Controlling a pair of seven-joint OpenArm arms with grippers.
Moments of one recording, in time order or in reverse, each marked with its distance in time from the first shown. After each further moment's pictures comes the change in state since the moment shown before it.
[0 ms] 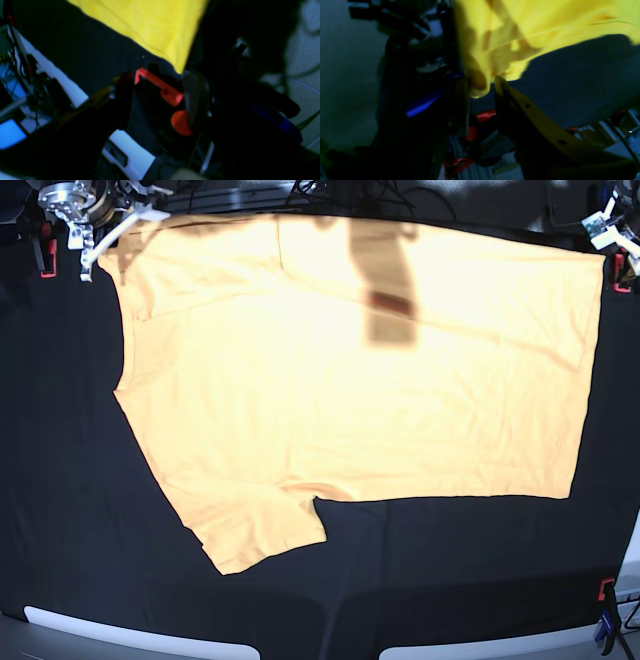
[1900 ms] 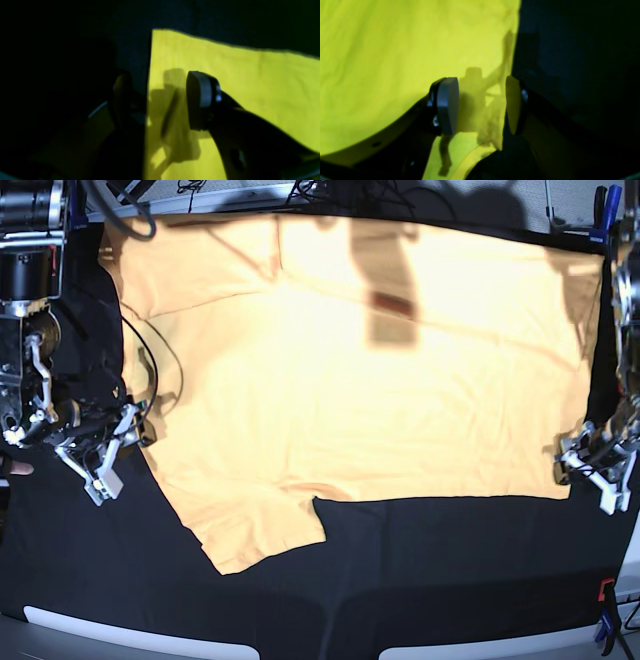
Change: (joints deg) left arm -87.6 22.1 6.1 -73.4 -50.6 -16.3 0.5; right arm 62.6 -17.8 9.6 -49.5 52.2 1.6 0.3
